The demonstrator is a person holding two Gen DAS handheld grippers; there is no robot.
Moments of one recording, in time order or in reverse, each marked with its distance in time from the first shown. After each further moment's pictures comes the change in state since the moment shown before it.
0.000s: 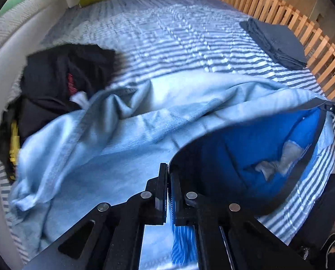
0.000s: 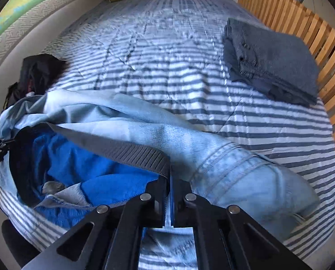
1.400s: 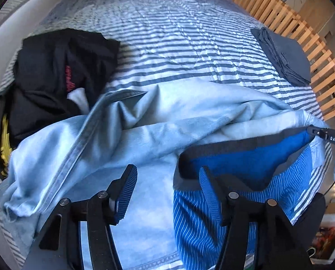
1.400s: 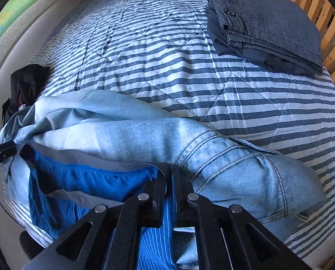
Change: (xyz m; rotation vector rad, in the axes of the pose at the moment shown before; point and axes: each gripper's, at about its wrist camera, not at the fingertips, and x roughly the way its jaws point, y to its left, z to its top) left arm 0.018 0.040 0.028 -0.100 0.078 -0.109; right arm 0.049 -0.047 0.008 0.142 0.159 0.086
